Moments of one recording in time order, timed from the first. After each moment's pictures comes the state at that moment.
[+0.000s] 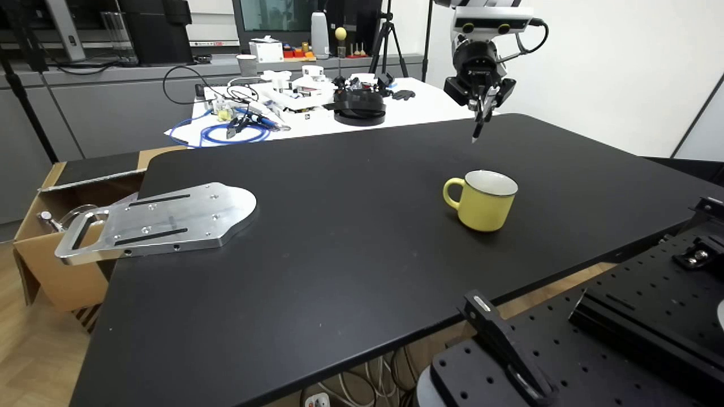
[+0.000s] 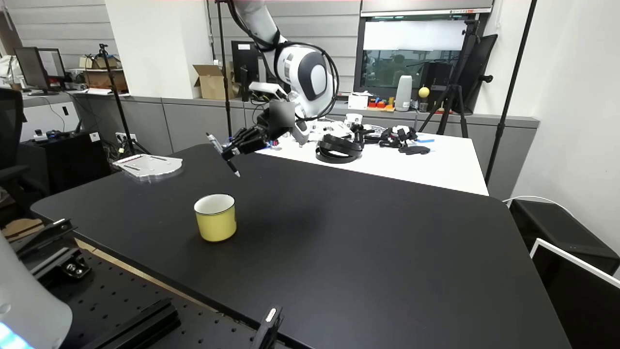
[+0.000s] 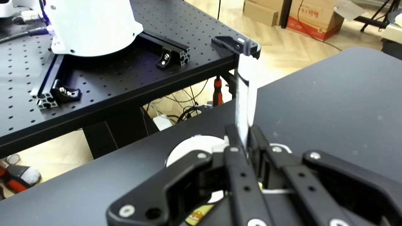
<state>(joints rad) -0.12 0.80 -0.08 -1.54 0.38 1.24 0.26</state>
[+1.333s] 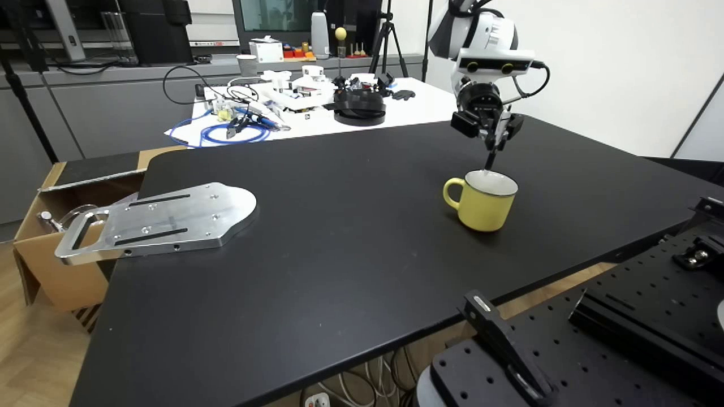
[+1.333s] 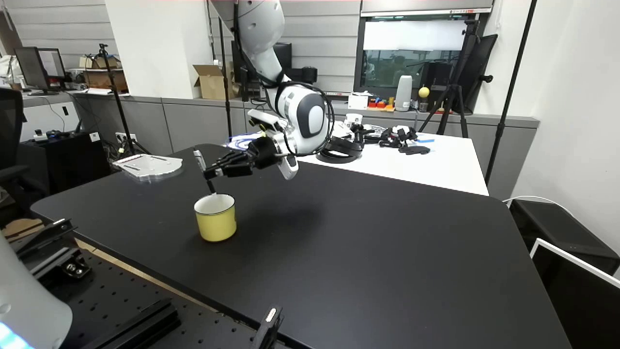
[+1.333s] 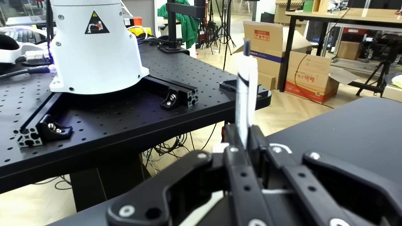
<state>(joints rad) -0.13 0.96 -0.09 -1.54 0.43 1.12 0.20</state>
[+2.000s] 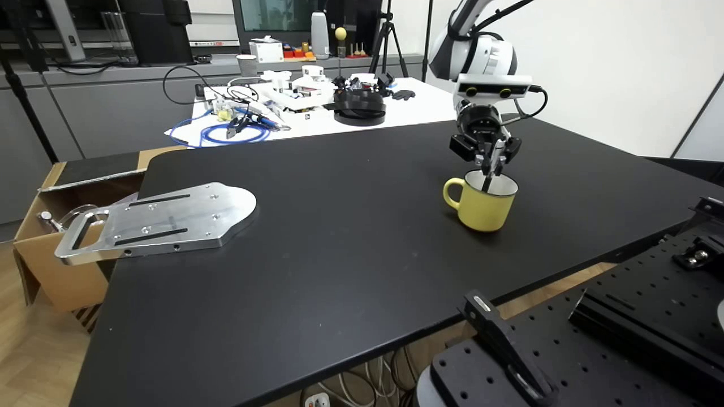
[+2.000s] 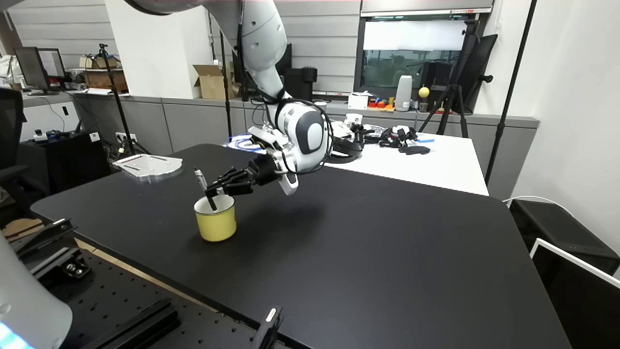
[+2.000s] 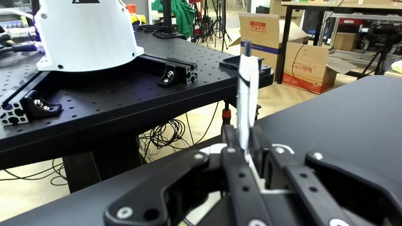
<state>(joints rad) -0.13 1.03 -0.10 -1.53 0.43 1.19 0.19</state>
